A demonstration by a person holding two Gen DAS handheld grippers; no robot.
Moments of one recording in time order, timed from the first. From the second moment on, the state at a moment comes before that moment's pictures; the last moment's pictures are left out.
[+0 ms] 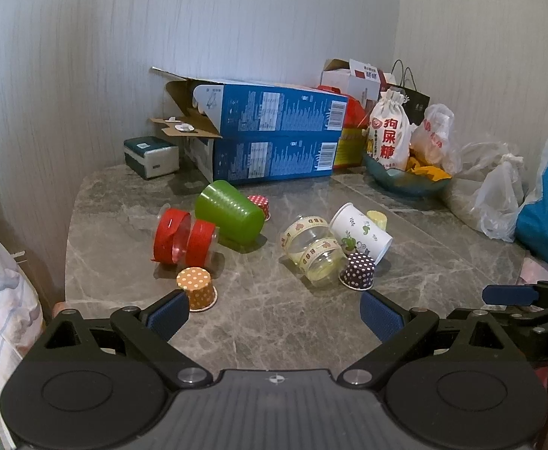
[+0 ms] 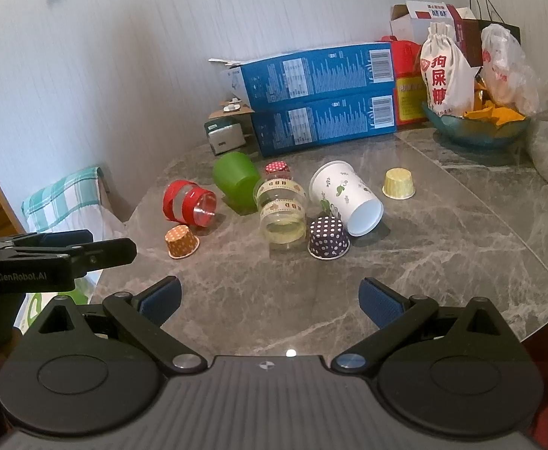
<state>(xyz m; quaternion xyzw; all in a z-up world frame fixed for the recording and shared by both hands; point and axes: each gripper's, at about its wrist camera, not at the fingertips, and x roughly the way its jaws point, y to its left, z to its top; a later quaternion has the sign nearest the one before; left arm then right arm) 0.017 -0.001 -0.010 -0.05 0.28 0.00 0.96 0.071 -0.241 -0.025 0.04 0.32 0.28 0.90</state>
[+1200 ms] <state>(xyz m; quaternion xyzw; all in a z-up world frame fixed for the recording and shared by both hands) 0.029 0.024 -0.019 -0.07 0.27 0.00 0.96 0.093 -0.217 -0.018 0.03 0.32 0.29 0.90</state>
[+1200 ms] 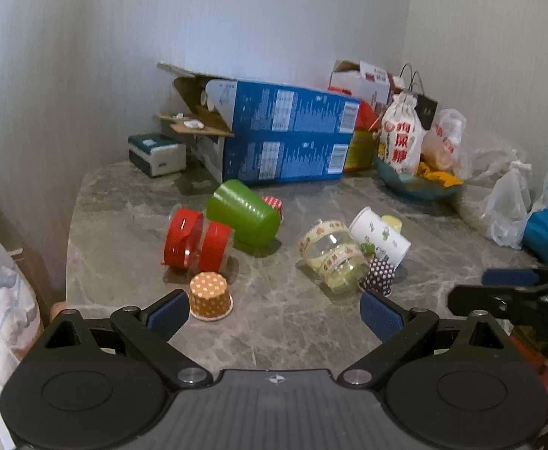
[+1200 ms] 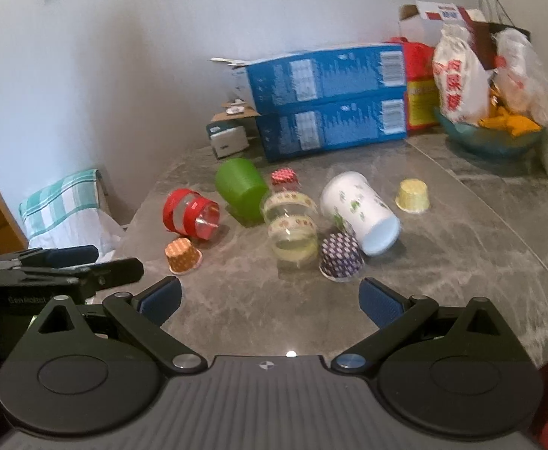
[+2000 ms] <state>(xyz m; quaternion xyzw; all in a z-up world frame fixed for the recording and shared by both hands) -0.009 0.106 -0.049 -0.13 0.25 0.07 0.96 0.234 0.007 -0.024 -0.28 0.41 0.44 0.75</state>
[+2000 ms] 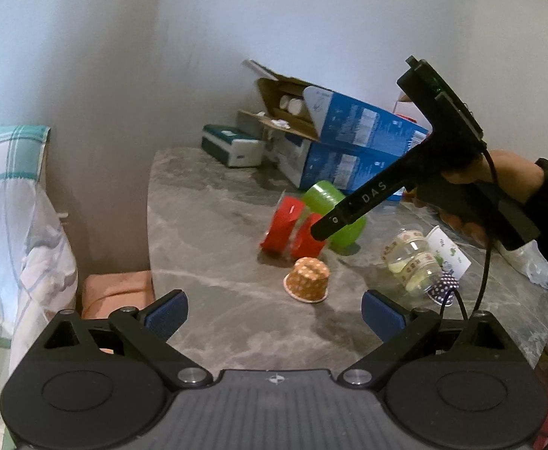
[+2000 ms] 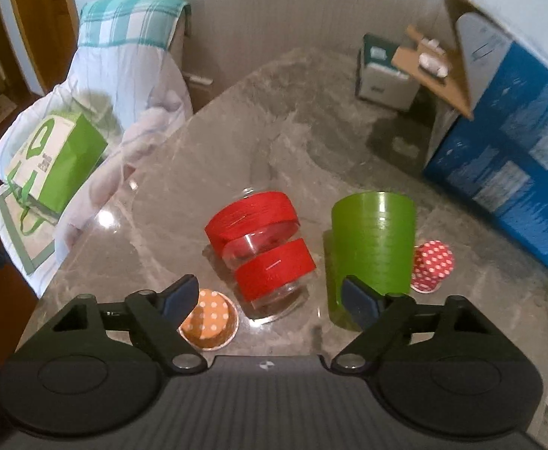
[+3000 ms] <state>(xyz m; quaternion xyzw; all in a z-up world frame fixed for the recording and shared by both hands) -0.027 0.127 -0.059 -0.20 0.25 0.06 0.95 0.259 0.055 -0.053 -0.31 0.46 0.44 0.71</state>
